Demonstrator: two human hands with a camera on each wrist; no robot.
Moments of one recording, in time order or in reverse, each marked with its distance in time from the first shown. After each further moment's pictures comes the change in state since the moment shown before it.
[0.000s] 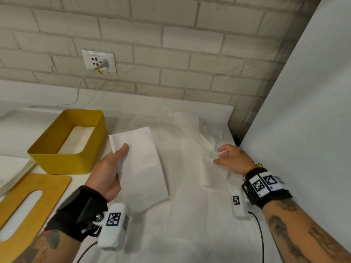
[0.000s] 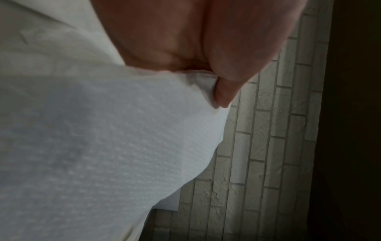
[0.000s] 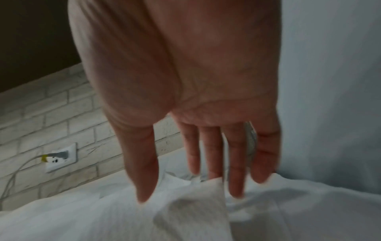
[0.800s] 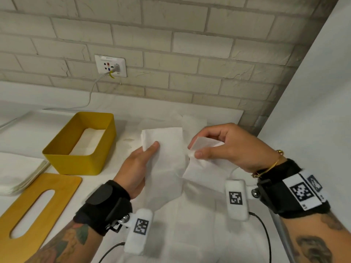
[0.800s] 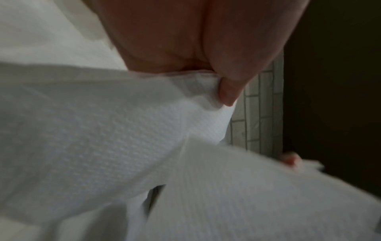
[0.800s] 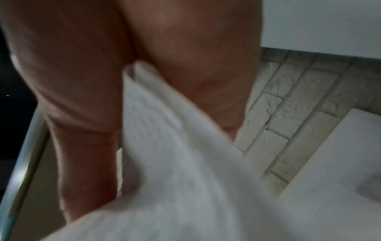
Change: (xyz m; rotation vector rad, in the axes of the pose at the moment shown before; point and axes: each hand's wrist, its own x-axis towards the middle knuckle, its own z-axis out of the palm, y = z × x) left_hand -0.006 0.003 0.039 0.147 -0.126 0.018; right_hand -0.095 -0.117 -0.042 0.374 -0.348 -0.657
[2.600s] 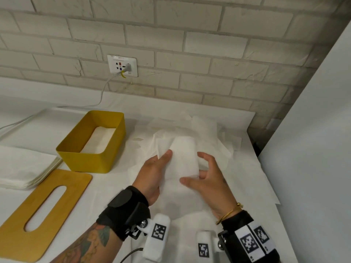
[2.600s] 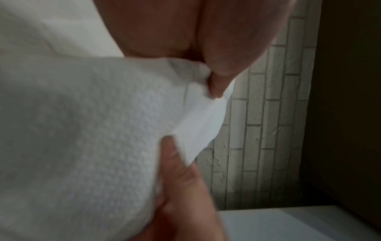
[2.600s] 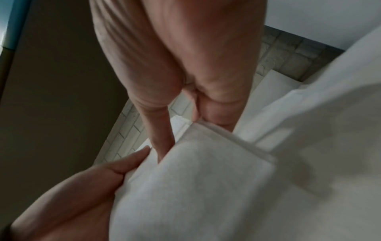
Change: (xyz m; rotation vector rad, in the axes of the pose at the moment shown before) left_hand 0.008 -0.023 0.004 -0.039 0.018 -0.078; right_hand 0.008 0.090 0.103 0.332 0.411 0.328
